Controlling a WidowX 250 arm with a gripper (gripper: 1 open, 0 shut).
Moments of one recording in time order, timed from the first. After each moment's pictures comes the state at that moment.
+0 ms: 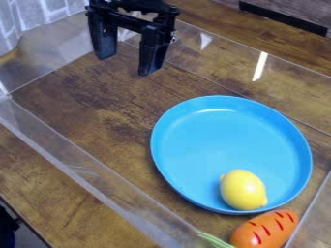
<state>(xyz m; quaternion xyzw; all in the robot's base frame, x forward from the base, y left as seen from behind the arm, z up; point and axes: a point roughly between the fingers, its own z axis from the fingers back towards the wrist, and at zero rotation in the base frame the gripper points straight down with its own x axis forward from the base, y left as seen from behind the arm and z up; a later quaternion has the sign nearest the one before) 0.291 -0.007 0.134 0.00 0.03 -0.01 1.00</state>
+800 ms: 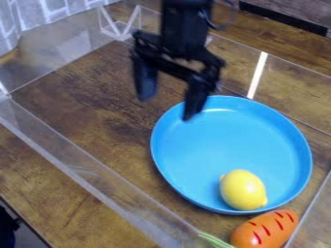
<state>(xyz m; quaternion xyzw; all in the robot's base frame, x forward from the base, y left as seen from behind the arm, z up) 0.290 -0.077 0.093 -0.01 0.06 -0.06 1.00</state>
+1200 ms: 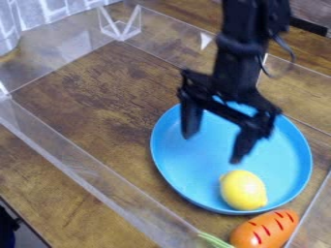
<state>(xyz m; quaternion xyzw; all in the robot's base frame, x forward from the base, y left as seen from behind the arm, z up) 0.293 -0.125 0.066 0.00 0.05 -0.07 1.00</state>
